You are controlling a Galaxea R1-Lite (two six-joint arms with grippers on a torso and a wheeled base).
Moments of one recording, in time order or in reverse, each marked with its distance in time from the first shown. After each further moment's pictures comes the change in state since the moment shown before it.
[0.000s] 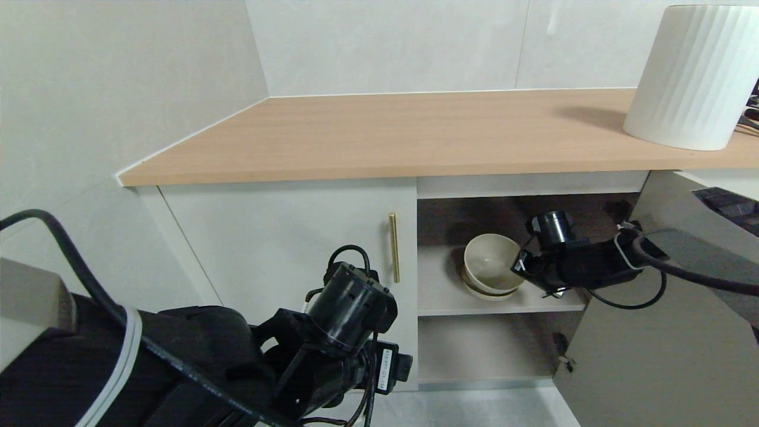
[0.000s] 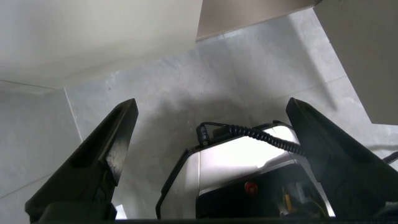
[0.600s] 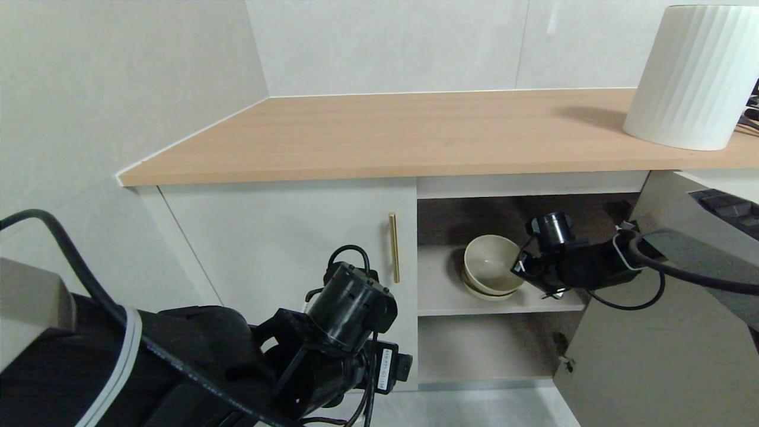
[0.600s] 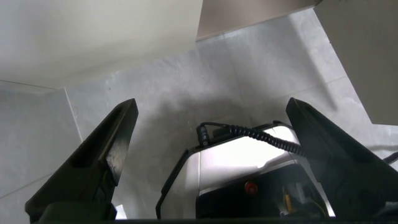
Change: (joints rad) left arm 0.000 0.000 0.000 0.000 0.001 -0.001; right arm 0.001 0.009 -0.004 -0.001 0.002 0.001
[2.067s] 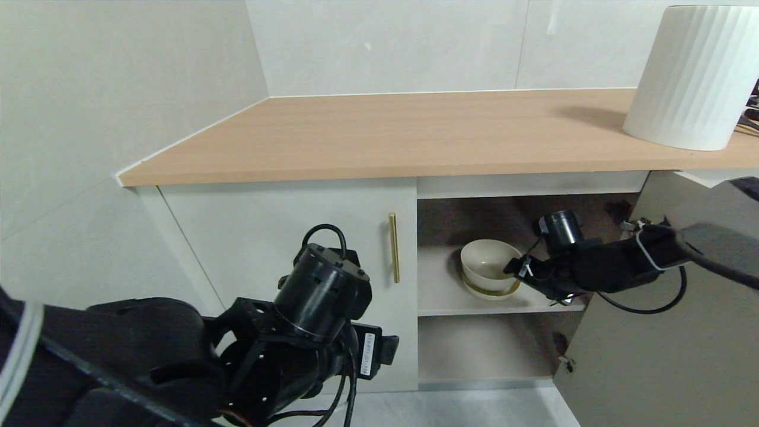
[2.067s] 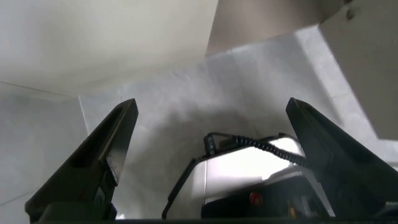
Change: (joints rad) left arm 0.016 -0.116 0.010 0.026 0.062 0.021; right arm 0.030 -0.142 0.149 0.044 0.051 -0.018
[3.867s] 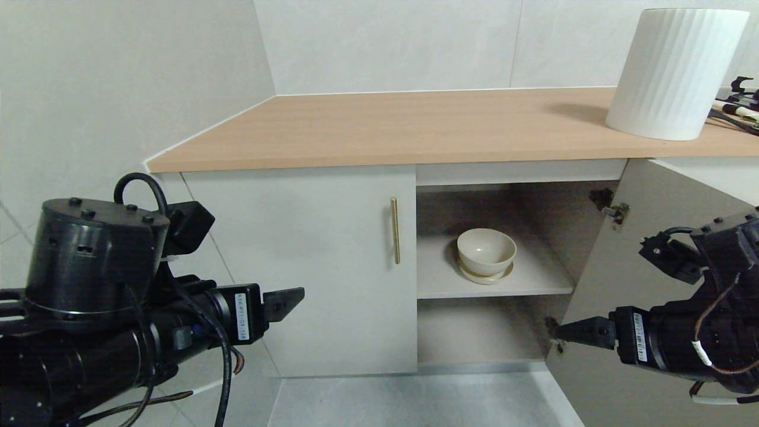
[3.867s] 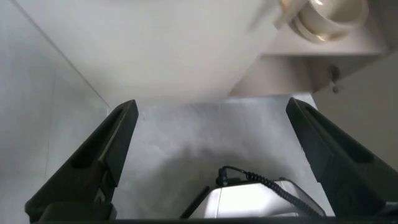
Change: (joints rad) left arm 0.217 -0.368 0.136 0.008 -0.012 0.030; right arm 0.235 -0.833 0.477 0.339 0.137 -0.123
